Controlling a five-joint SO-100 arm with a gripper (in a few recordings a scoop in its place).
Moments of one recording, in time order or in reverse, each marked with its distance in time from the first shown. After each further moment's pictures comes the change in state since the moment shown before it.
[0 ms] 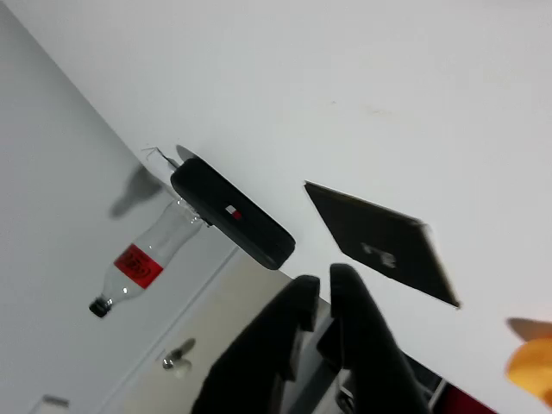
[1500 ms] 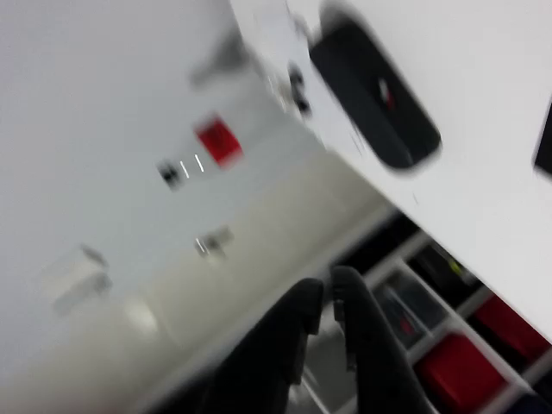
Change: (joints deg) arm -14.7 -33.2 -51.6 0.3 0.0
